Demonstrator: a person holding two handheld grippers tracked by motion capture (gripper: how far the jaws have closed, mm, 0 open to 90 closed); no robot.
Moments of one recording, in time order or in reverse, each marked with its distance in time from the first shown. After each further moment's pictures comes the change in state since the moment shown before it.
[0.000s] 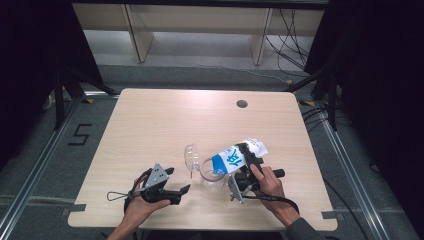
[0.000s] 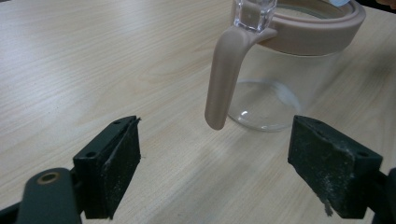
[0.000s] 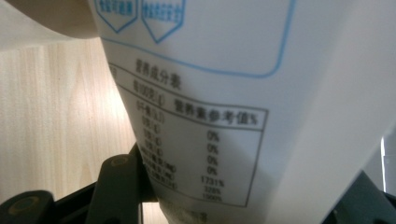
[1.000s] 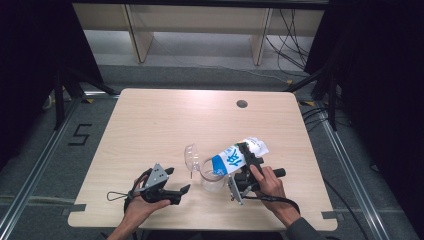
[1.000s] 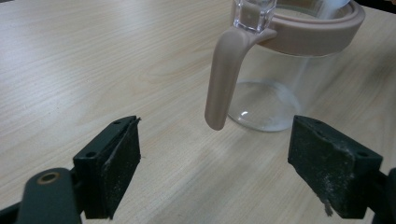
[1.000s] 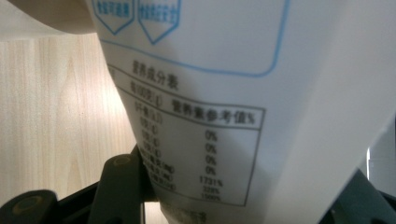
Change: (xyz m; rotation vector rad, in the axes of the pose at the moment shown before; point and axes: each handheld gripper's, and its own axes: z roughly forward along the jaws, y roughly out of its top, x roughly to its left) left arm 0.000 0.000 0.000 -0.001 0.000 0.002; right arm -0.001 0.001 -0.002 0.001 -0.024 -0.039
